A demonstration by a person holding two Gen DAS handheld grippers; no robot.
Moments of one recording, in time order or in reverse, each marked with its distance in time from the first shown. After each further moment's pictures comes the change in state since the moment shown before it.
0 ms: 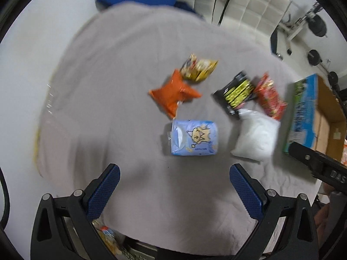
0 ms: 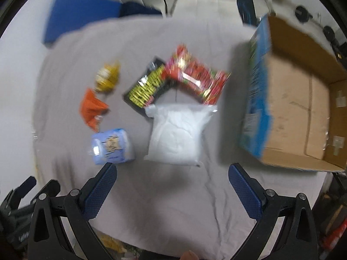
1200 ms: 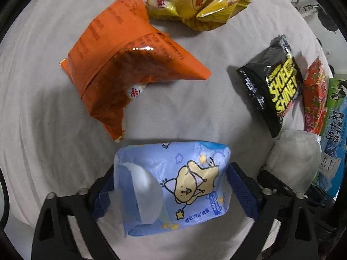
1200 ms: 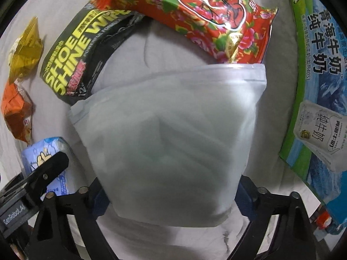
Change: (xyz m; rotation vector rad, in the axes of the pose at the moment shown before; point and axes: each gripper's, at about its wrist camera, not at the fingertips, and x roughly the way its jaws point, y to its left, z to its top) left arm 0.205 -0.025 0.059 -0.011 0.263 -0.162; right arm 0.236 -0.005 0.002 0.092 0.290 -0.136
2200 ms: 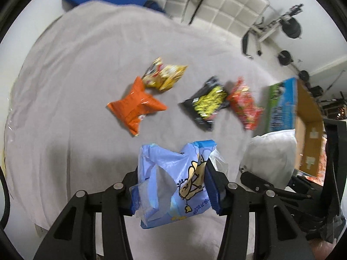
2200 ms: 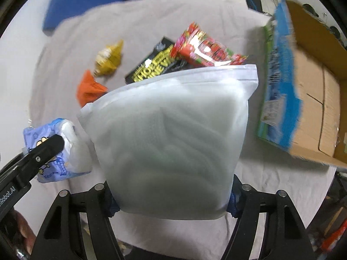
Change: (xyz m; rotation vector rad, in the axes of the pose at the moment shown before) left arm -0.169 -0.027 -0.109 0.126 -0.315 -0.078; right arm -0.073 0.018 -0.091 -0.117 -0.204 0.115
